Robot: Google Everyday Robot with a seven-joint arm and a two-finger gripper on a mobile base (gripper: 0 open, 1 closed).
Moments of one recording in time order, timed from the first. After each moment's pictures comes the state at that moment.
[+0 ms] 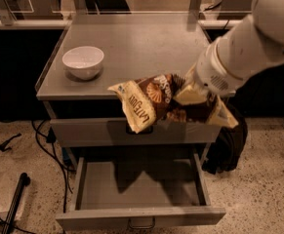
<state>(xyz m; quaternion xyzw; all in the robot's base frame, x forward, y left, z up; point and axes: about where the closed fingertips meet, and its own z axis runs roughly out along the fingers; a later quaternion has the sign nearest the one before) 0.495 -0.108 0.905 -0.55 0.79 0.06 0.28</state>
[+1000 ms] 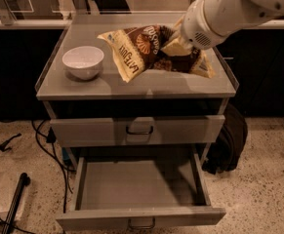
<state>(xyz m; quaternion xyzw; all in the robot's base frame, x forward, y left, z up) 0.598 -0.085 0.974 -0.56 0.72 0.00 0.40</state>
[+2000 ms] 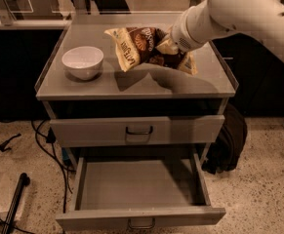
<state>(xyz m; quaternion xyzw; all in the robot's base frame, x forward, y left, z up) 0.697 -0.082 0.927 -0.52 0.73 0.00 0.44</state>
